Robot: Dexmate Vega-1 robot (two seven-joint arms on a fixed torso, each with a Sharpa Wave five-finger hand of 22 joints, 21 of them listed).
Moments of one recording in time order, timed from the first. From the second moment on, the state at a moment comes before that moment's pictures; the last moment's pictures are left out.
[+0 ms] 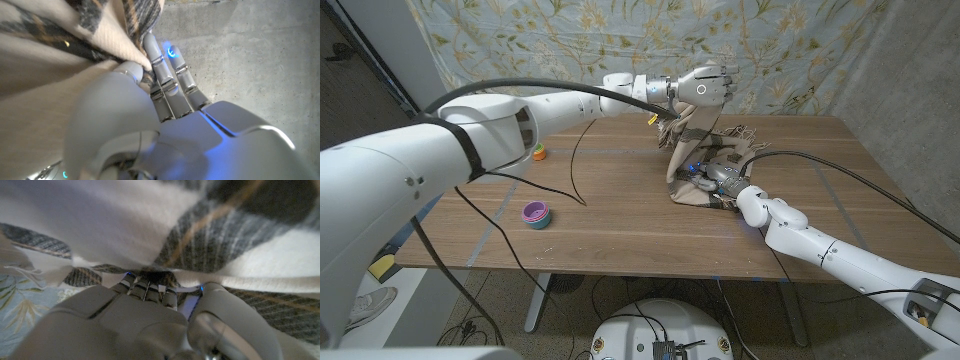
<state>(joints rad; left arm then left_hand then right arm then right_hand) -0.26 0.25 1.52 -0.83 1.56 0.08 1.12 1.21 0.14 0.48 -0.14 0.20 0.98 -0.14 0.44 0.28 0.86 -0.11 0.47 0.37 1.05 -0.18 0.57 0.70 0.44 -0.05 1.29 0.18 -0.71 -0.72 -0.87 -1.56 -0.43 -0.30 0.01 0.41 0.16 0.30 0.13 0.20 0.34 -0.06 0.19 0.19 0.22 0.03 0.20 0.21 0.17 -0.02 0.21 0.32 0.06 0.03 0.46 0.03</state>
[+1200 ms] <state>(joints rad) -0.19 0.20 1.57 -0.83 1.57 0.05 1.12 0.80 0.01 0.43 -0.09 0.26 0.46 -0.22 0.18 0.19 0.50 -0.20 0.19 0.21 0.55 -0.05 0.19 0.20 0.27 -0.01 0.98 0.17 -0.71 -0.73 -0.85 -1.59 -0.44 -0.30 0.02 0.41 0.16 0.30 0.12 0.20 0.34 -0.06 0.19 0.19 0.22 0.03 0.20 0.21 0.18 -0.03 0.21 0.32 0.06 0.03 0.46 0.03</state>
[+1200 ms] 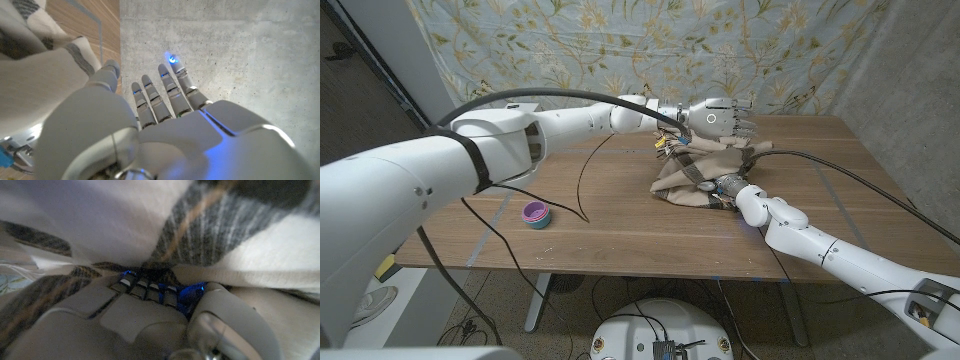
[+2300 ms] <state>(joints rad) -0.07 0.53 1.31 -1.41 1.32 -0.09 0.37 0.48 -0.05 0.35 0.01 0.25 0.55 -0.19 0.20 0.19 0.55 -0.14 0.22 0.21 0.49 -0.05 0.19 0.19 0.15 0.10 0.82 0.18 -0.75 -0.82 -0.78 -1.85 -0.50 -0.44 0.10 0.41 0.16 0.32 0.11 0.21 0.34 -0.06 0.20 0.19 0.23 0.03 0.21 0.21 0.20 -0.02 0.21 0.32 0.18 0.08 0.54 0.17</state>
